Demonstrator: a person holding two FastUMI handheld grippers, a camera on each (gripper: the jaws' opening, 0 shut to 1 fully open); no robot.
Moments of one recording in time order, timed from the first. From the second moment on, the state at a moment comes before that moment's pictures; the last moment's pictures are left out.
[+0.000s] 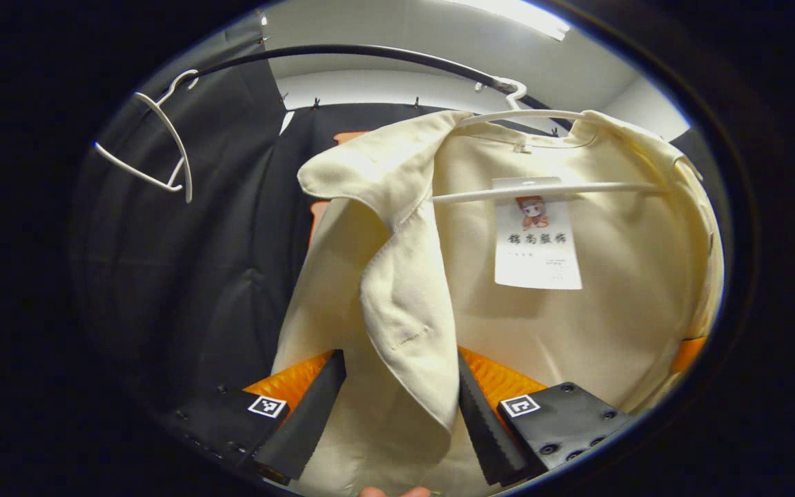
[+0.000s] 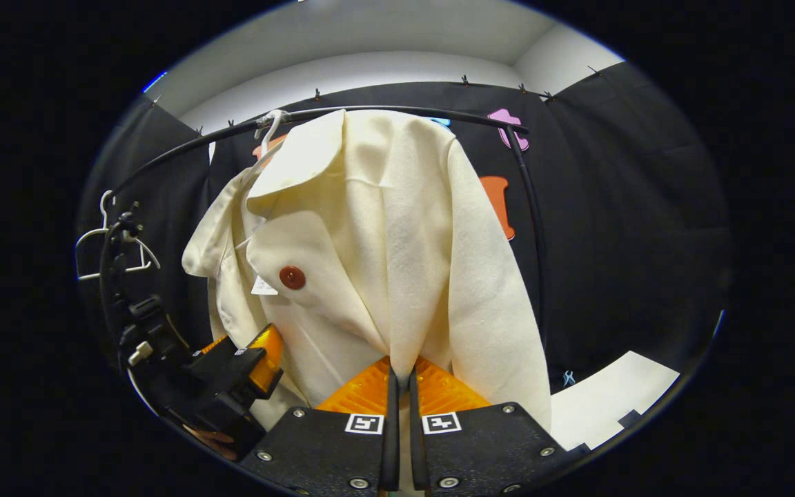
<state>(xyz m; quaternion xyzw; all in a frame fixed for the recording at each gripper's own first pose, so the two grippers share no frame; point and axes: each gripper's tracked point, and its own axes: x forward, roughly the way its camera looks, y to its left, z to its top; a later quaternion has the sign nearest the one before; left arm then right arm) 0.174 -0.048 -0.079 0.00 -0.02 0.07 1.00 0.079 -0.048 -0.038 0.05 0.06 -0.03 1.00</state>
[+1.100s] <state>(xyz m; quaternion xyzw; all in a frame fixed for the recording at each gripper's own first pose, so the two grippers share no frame) 0.198 0.100 0.061 0.29 -0.11 0.21 0.93 -0.004 -0.086 0.085 0.04 -0.10 0.01 0.99</state>
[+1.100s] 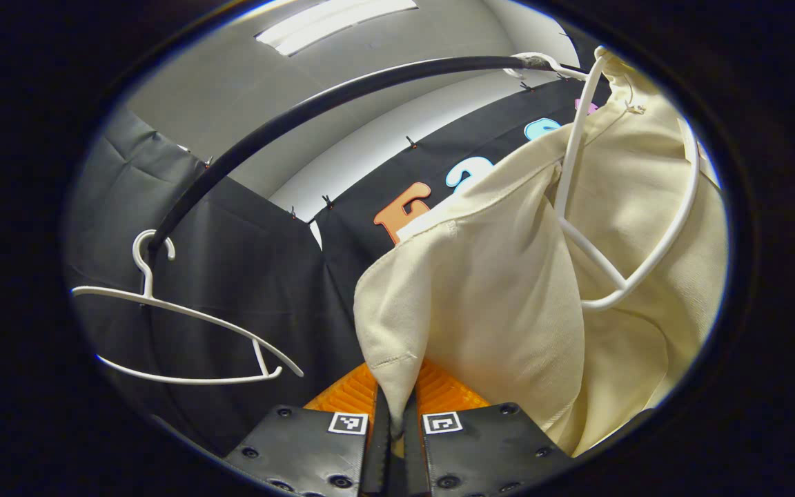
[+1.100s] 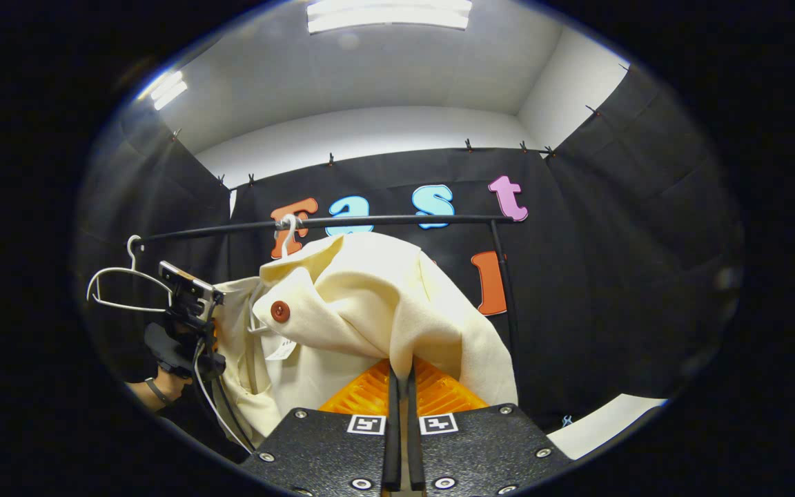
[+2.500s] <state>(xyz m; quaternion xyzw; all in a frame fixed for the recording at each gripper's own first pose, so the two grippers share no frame) 0.248 0.083 -0.061 0.18 -0.01 0.12 0.98 0.035 -0.147 0.144 0.39 -0.13 0.15 0.90</state>
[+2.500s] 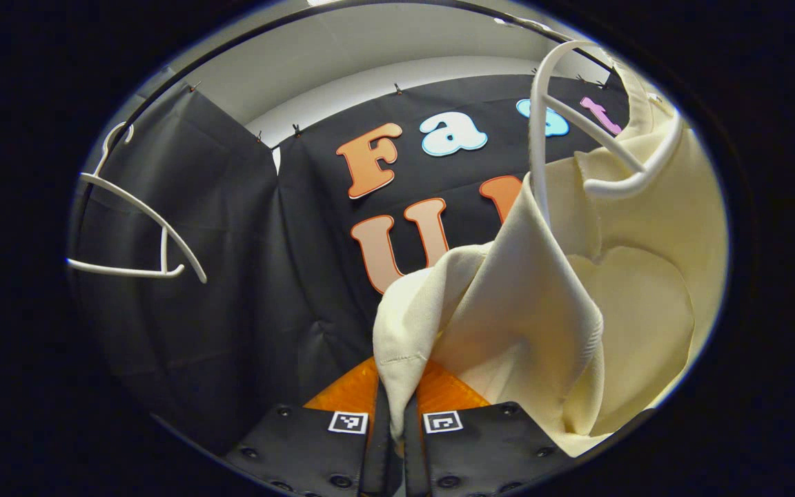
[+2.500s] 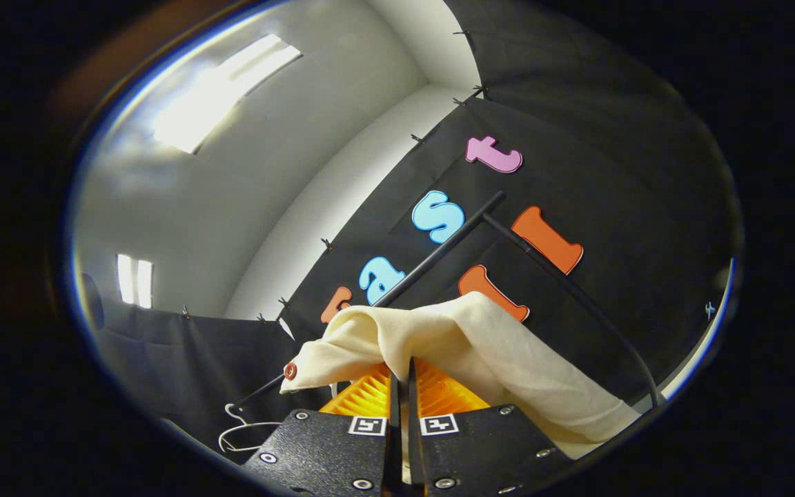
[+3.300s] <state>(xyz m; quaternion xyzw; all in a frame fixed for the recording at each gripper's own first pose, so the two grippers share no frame) 0.219 0.049 -0.143 0.14 0.06 0.07 0.98 0.036 -0.151 0.027 0.22 -0.04 0.13 0.97</state>
